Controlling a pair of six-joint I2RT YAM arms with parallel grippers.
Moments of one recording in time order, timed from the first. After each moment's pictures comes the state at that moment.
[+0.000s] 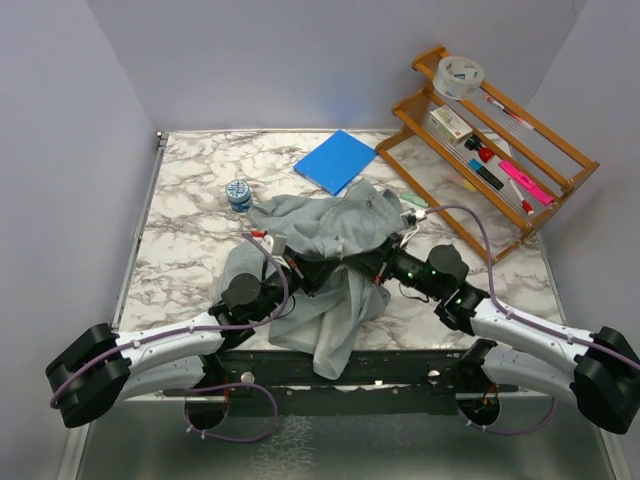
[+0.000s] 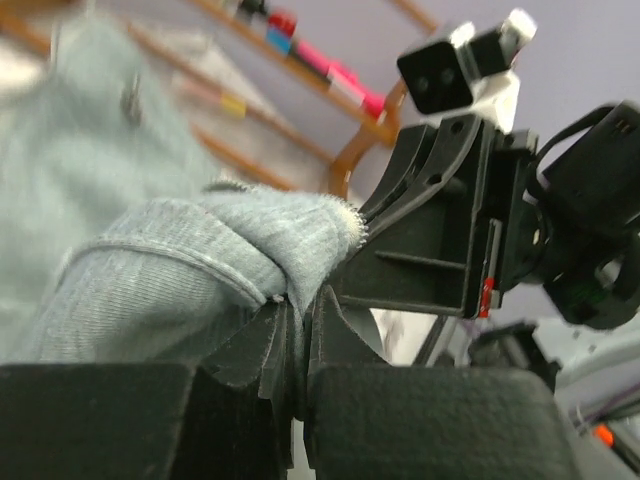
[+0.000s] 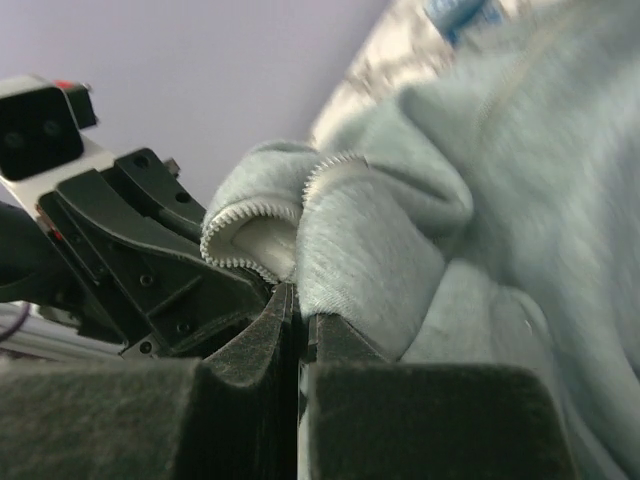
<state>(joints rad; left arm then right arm) -0.96 0.97 0.30 0.89 -0.08 -0.59 0.78 0.99 0.45 0.59 -0.22 0.79</state>
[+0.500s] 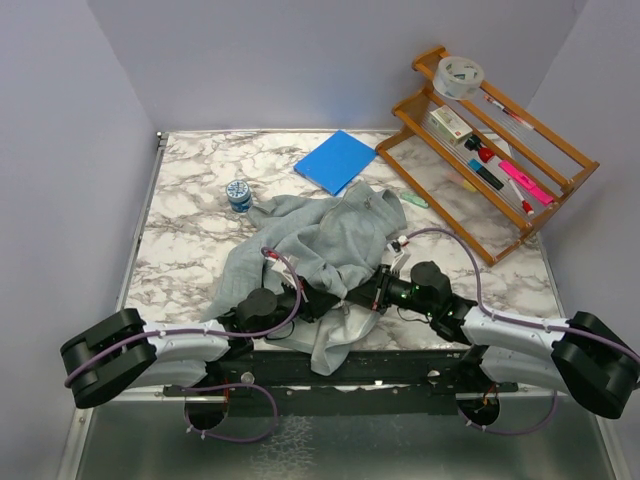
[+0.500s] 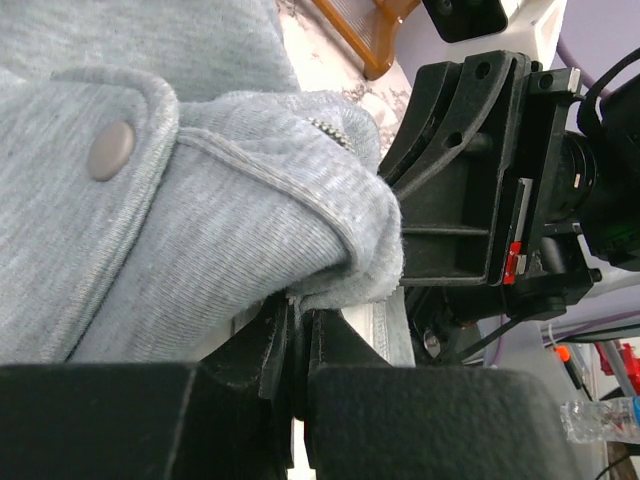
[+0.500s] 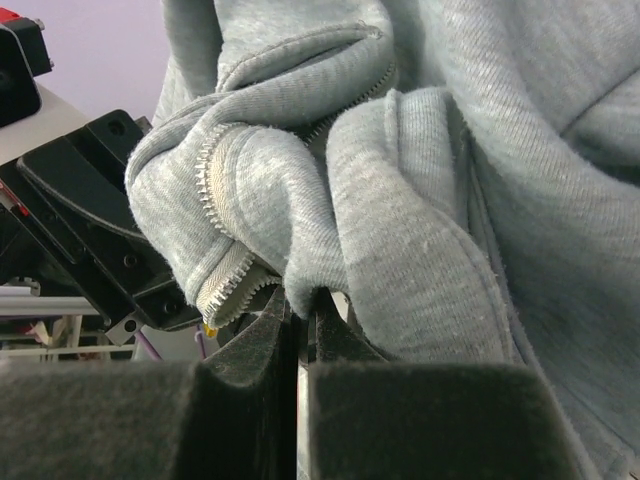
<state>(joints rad) -1.03 1.12 0.14 0.86 -0.06 -0.81 0.81 1.09 0.26 0.55 -0.24 0.90</state>
